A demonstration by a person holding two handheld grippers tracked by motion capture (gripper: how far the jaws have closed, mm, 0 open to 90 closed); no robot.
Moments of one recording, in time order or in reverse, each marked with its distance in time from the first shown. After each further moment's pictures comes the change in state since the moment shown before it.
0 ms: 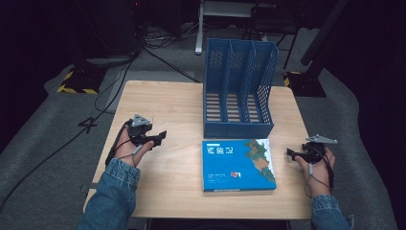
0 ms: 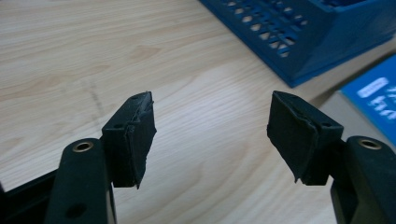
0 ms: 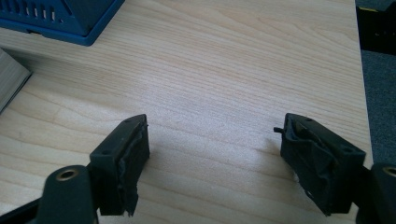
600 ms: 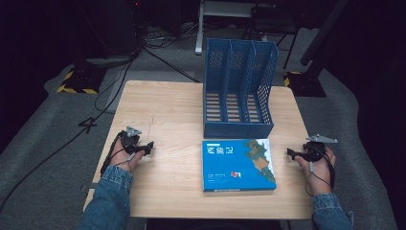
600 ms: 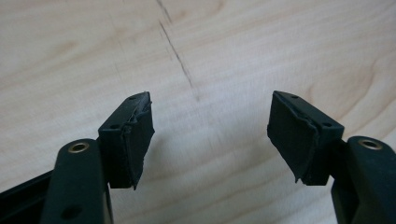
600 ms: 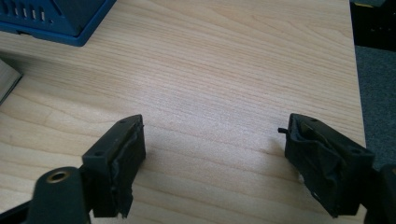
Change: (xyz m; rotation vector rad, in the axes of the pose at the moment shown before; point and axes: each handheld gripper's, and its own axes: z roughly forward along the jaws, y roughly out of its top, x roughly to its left) left arm 0.049 -0.058 0.022 0.101 0.174 -0.017; right arm -0.001 0.001 0.001 0.006 -0.012 0.013
